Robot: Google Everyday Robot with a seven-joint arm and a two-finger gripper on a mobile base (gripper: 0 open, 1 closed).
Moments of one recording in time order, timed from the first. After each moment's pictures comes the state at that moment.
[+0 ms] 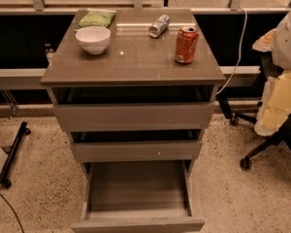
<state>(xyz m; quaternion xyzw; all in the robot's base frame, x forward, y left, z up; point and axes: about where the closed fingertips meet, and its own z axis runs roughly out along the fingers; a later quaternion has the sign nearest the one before) 0.438 -0.217 0.976 -0.60 0.78 -0.03 0.16</state>
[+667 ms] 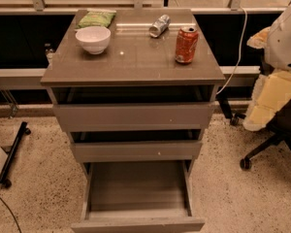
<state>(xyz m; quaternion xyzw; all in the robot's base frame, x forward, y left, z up) 0.451 -0.206 0.974 -0.60 0.78 -0.03 0.19</state>
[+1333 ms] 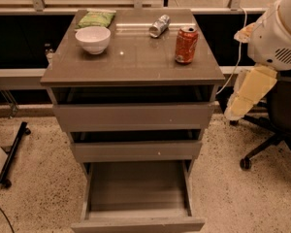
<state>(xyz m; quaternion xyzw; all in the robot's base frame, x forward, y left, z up) 0.481 -0.184 0.972 -0.59 0.77 -0.02 0.24</state>
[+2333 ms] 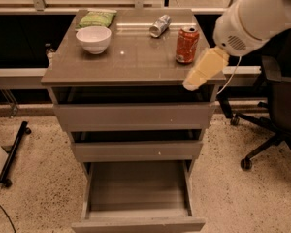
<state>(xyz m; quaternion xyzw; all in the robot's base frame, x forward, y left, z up) 0.563 -0.149 0.972 -0.50 0.80 -0.02 0.34</state>
